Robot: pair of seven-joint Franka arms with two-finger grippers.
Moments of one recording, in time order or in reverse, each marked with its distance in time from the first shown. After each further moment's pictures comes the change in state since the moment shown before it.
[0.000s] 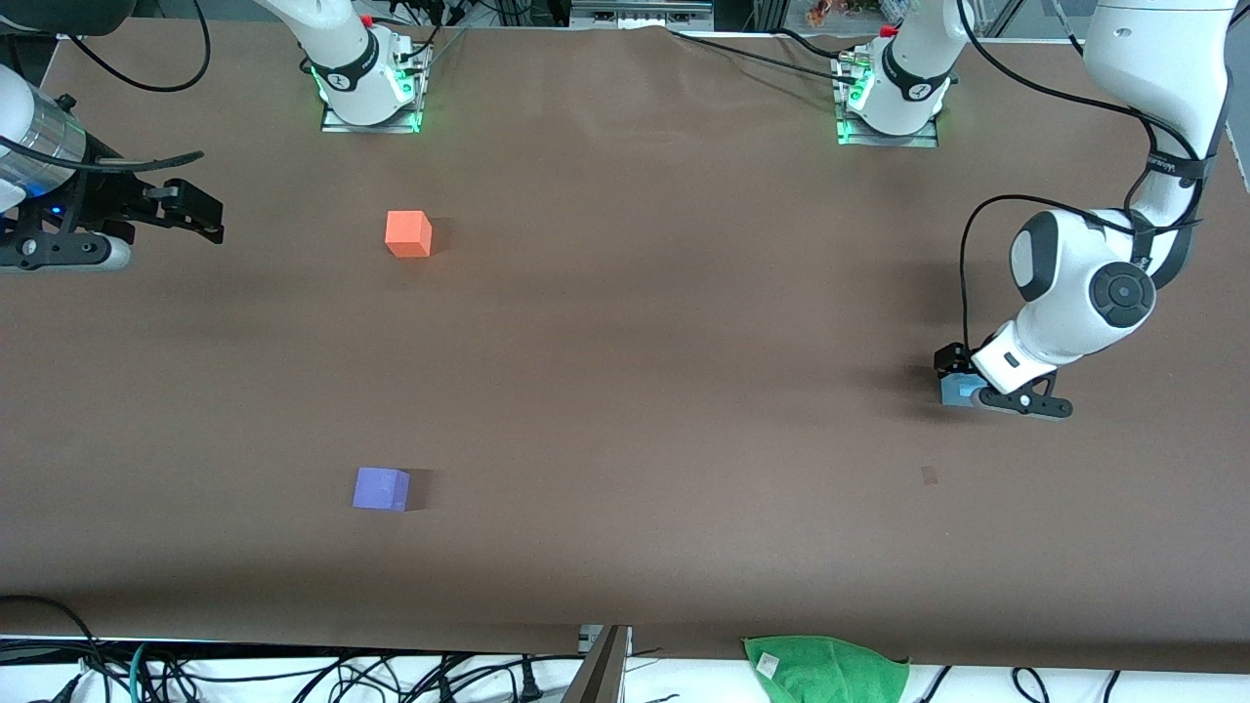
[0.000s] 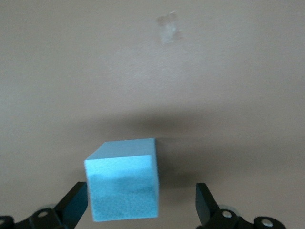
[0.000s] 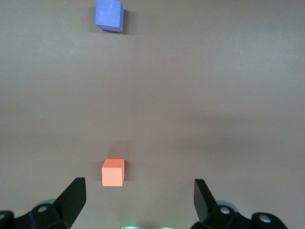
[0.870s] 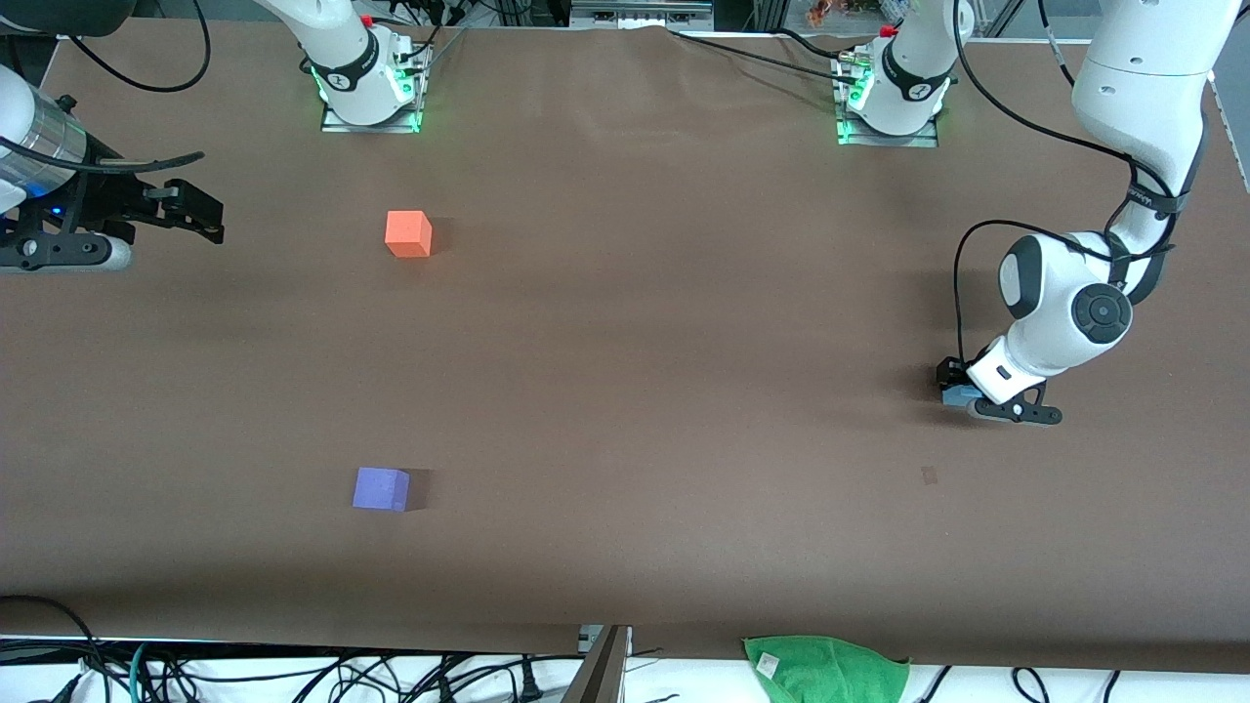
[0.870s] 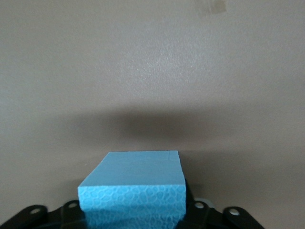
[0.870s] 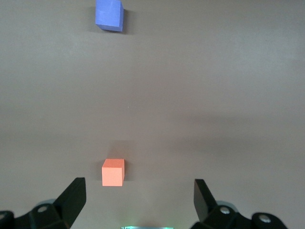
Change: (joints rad) left arm 0.006 0.116 0.023 0.004 0.000 0.129 0.005; right arm 0.000 0.001 0.000 0.000 0.000 -0.001 0.000
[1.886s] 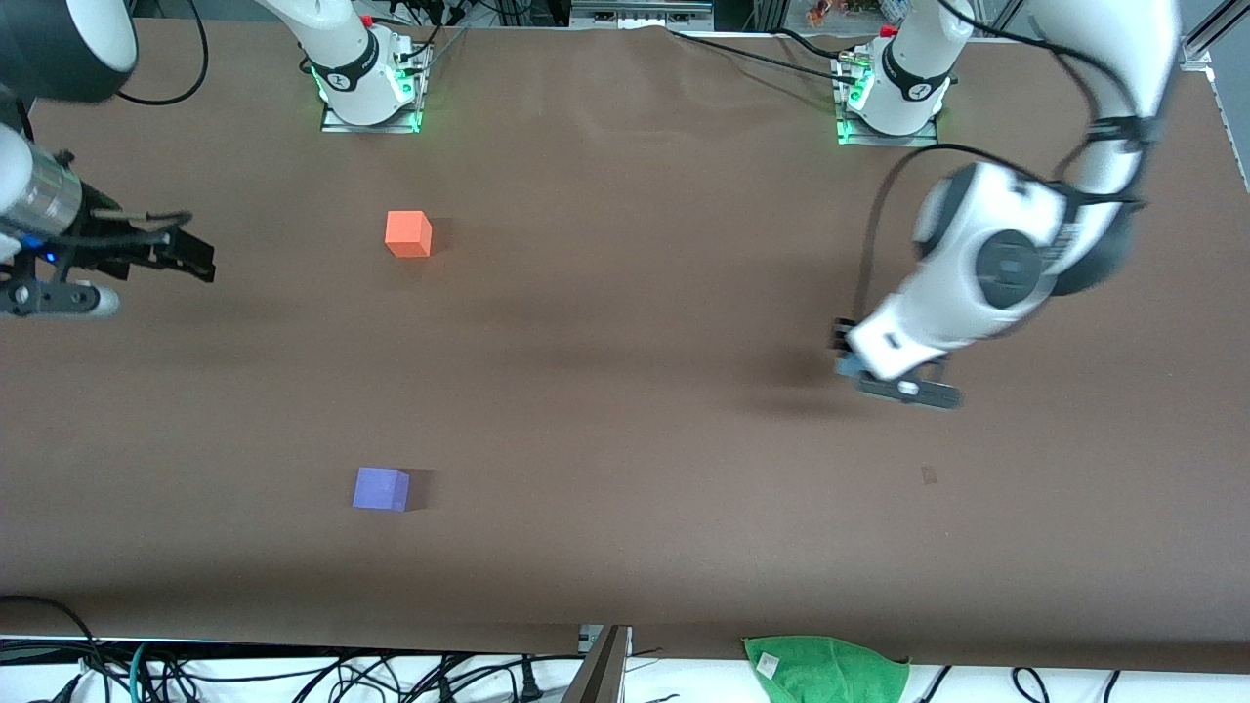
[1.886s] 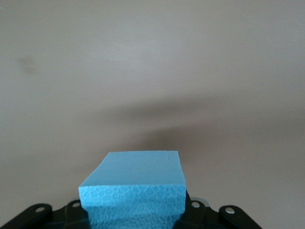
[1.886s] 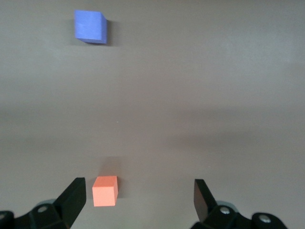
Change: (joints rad) left arm -0.156 -0.129 -0.333 0.294 -0.005 -0.529 -0.445; right arm -0.053 0.104 -0.006 -0.003 0.000 0.095 -0.011
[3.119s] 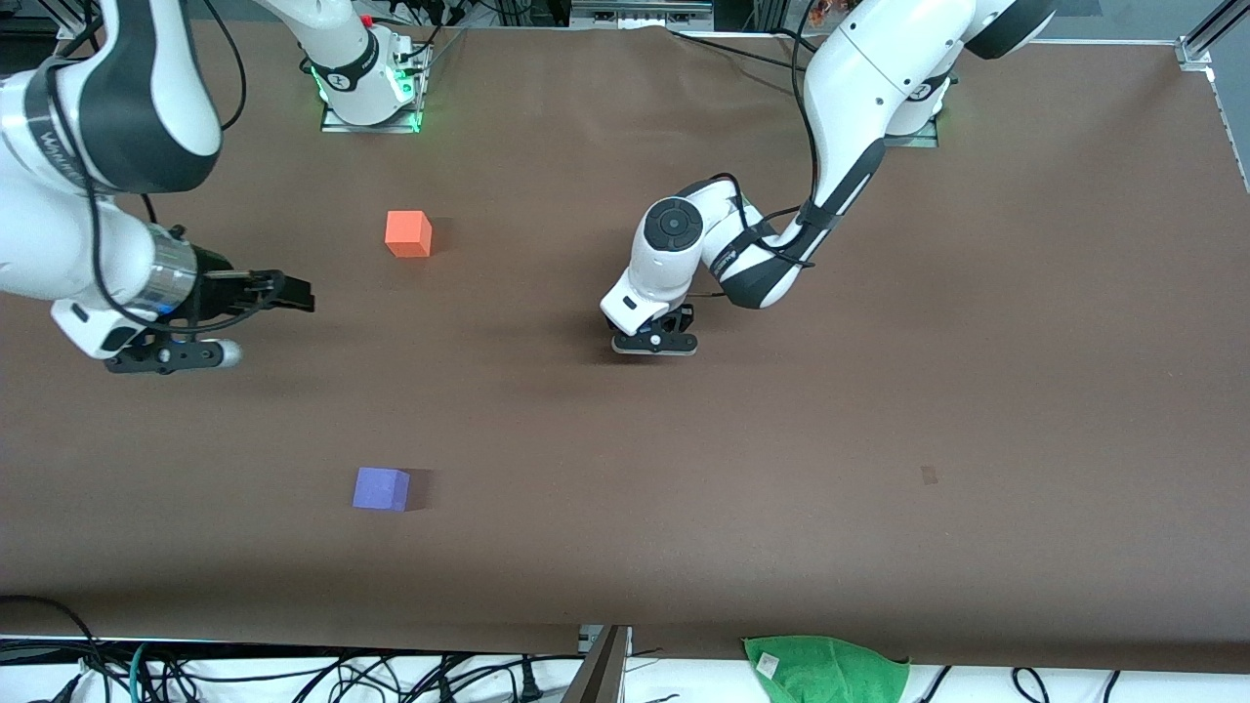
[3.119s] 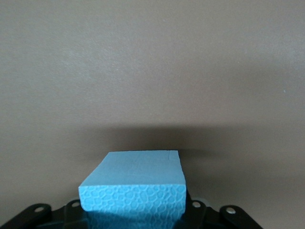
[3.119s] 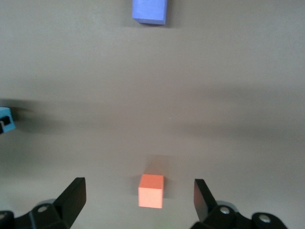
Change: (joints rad) left arm -0.353 0.391 -0.060 0.101 0.259 0.414 -0.675; right arm 0.076 0.101 0.015 0.007 0.185 0.020 0.055
